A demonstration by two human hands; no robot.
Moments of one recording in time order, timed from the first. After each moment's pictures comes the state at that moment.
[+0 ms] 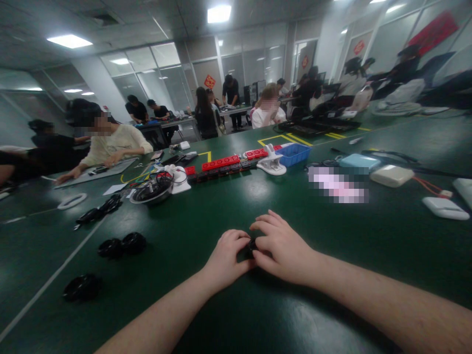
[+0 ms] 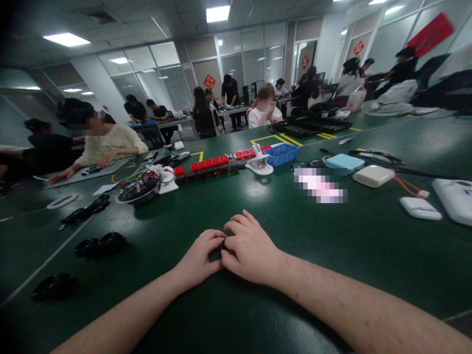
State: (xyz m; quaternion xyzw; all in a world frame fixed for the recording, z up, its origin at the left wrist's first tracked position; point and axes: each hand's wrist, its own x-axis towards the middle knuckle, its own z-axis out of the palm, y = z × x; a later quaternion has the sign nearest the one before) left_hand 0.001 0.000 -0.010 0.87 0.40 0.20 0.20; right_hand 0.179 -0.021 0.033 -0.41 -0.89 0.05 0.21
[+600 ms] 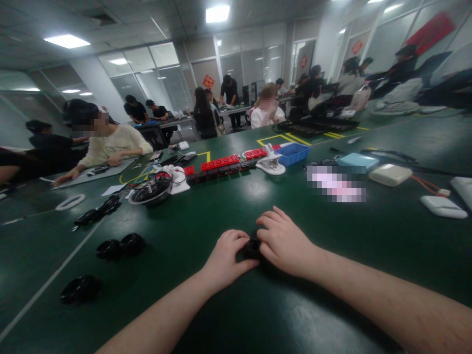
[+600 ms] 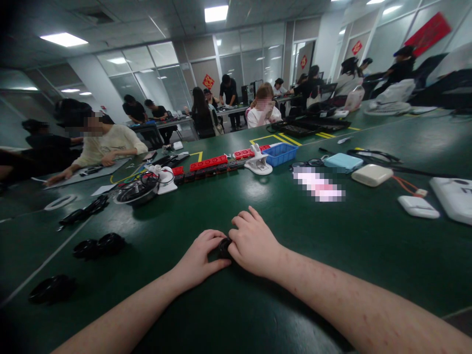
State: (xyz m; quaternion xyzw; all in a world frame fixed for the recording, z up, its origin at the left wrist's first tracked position) left_hand 0.000 -0.001 -0.007 0.87 0.40 0.20 0.21; right_hand 0.181 -0.014 0.032 -0.45 -0.88 0.00 0.16
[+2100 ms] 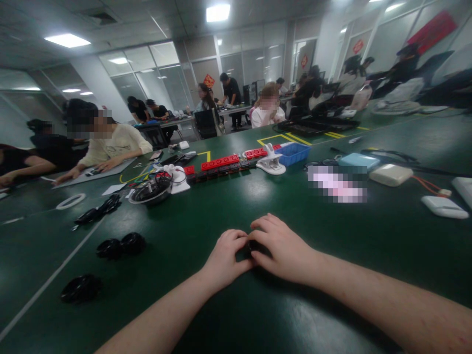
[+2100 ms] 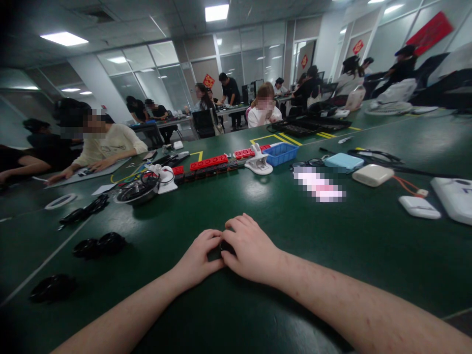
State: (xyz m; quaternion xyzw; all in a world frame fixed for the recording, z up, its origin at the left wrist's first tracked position) left_hand 0.001 0.001 -0.011 0.86 0.40 0.21 0.21; right_hand 0.178 -0.020 0.031 -0.42 -0.88 0.07 0.22
